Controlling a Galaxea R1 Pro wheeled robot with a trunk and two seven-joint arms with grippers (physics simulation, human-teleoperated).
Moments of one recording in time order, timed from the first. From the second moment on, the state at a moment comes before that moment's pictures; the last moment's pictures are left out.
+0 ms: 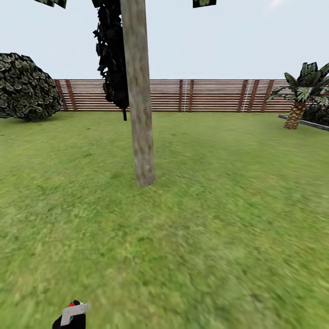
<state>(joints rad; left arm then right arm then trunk) -0.31 0.14 0.07 -0.25 0.13 -0.48 -0.05 -0.25 -0.01 -0.07 -0.08 0.19 -0.59 0.04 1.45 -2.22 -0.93</state>
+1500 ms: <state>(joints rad) -0.31 0.13 0.09 -0.24 0.15 -0.48 -0.05 -0.25 -0.04 -0.07 -0.35 0.19 -0.59 0.04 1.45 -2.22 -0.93</state>
